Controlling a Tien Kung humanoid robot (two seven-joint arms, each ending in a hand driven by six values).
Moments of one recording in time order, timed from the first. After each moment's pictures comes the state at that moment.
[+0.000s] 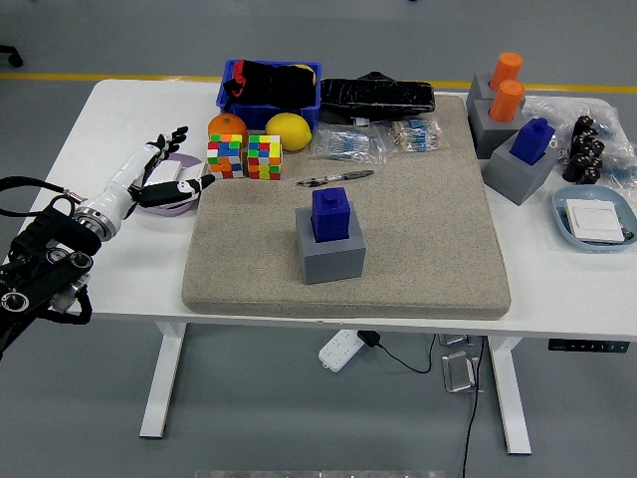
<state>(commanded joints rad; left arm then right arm) -0.69 0.44 -0.51 -0.94 0.90 0.20 -0.25 0.10 -0.37 1.37 0.25 -1.58 0.21 -0.10</state>
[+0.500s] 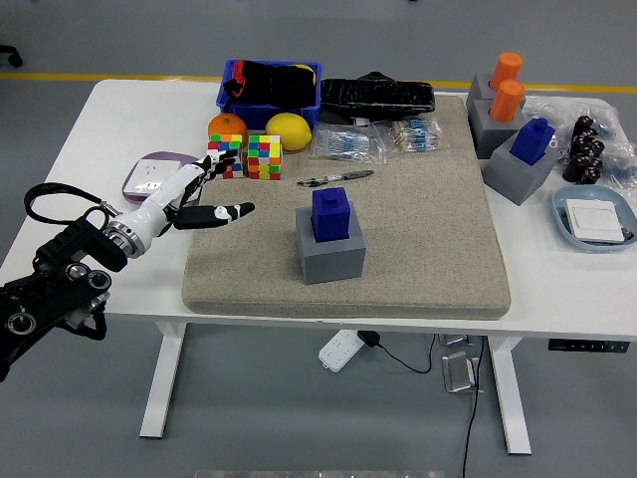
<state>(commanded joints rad) -0.66 0.44 -0.48 -1.07 0.94 0.18 -0.22 0.11 -0.37 1.36 0.25 -1.58 0.21 -0.10</state>
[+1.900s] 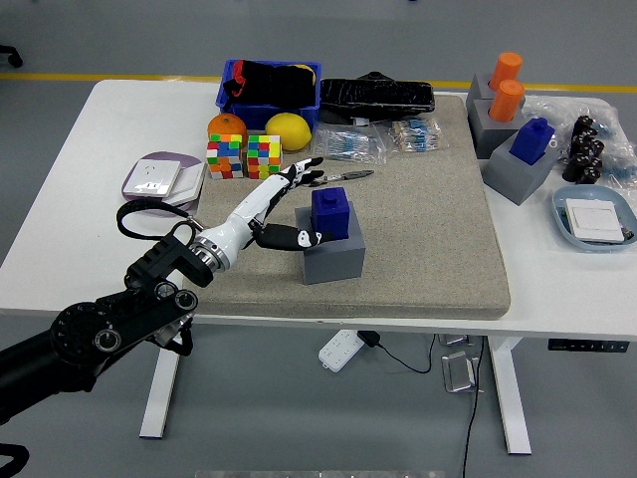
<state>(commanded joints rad) -0.67 0.21 -0.47 -1.07 0.98 0.29 -0.23 0.10 -0.37 1.35 0.25 -1.57 0.21 -0.10</state>
